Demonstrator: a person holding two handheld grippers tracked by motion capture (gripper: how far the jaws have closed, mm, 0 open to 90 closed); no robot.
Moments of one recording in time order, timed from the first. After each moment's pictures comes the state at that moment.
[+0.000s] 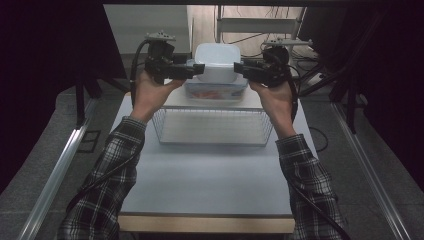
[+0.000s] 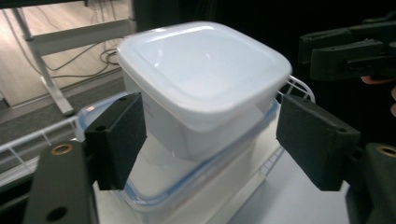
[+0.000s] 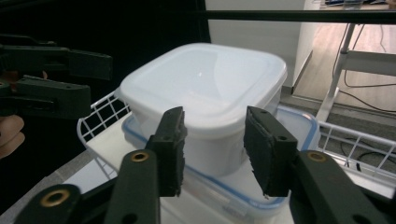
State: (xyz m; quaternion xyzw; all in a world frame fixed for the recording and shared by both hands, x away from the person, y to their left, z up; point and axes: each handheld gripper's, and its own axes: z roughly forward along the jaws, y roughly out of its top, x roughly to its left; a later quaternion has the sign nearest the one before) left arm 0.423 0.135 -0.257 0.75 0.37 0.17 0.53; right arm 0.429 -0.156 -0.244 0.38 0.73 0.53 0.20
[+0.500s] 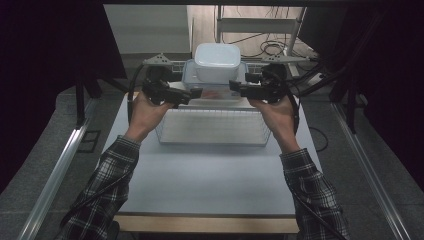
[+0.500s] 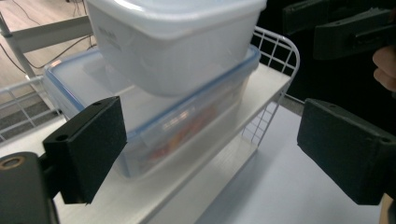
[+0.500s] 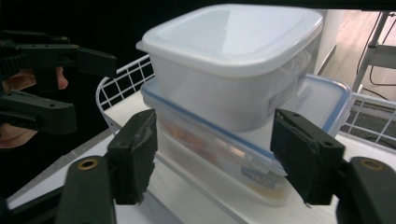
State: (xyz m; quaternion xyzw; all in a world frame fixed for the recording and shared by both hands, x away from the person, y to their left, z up) left arm 0.396 0.137 -0.294 0.77 0.33 0.17 0.52; right arm 0.414 -0.161 -0.272 0.35 0.75 0.53 0.17
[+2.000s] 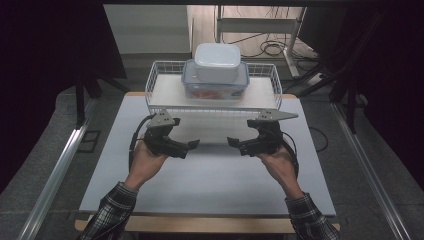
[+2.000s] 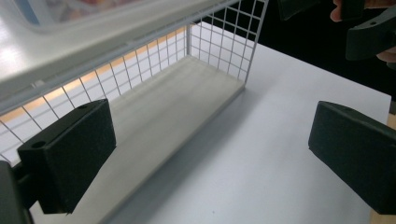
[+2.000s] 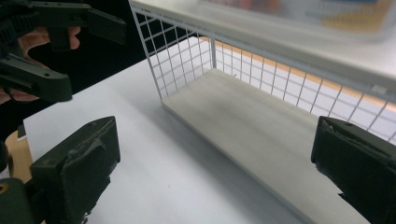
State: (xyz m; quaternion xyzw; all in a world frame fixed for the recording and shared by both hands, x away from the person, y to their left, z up) left arm 0.331 0.136 -0.399 0.79 0.31 0.17 0.50; right arm 0.359 -0.180 -0.382 0.30 0.80 0.50 0.13
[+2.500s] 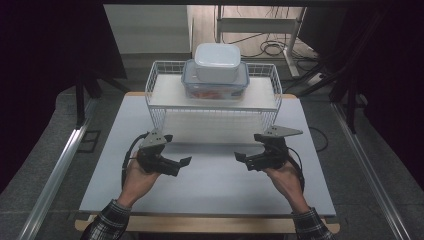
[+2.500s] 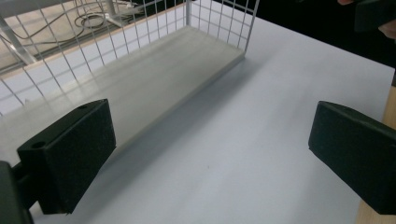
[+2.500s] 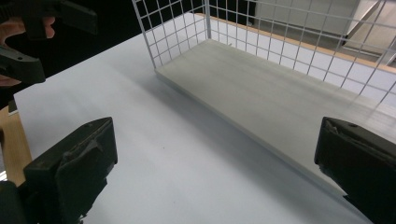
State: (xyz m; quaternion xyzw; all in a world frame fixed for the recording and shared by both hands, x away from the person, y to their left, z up) left arm 0.301 0.156 -0.440 0.79 0.33 0.16 0.49; right arm 0.341 -0.202 -0.416 0.32 0.80 0.49 0.13
